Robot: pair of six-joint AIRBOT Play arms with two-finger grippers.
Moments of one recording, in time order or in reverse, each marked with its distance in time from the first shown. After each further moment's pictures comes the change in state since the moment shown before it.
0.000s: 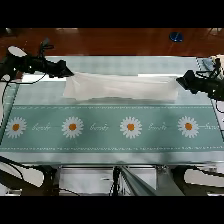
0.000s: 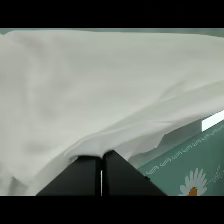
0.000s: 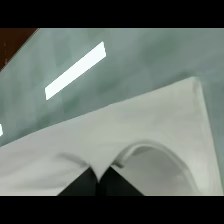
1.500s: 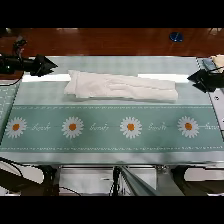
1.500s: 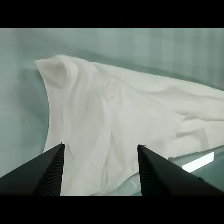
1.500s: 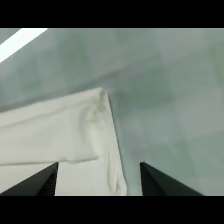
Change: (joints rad) left arm 0.206 -0.003 0.040 -0.082 -0.041 0.037; right arm -0.124 -0.132 0.285 -0.412 0.262 0.211
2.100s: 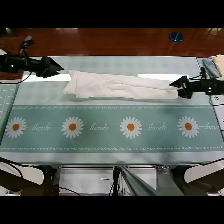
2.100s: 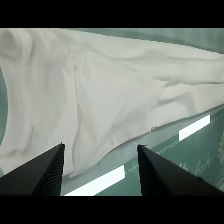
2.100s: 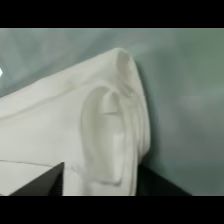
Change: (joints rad) left arm -0.068 0.011 -0.001 0.002 -0.085 0.014; right arm 0.095 -0.233 0.024 0.159 0.049 0.058
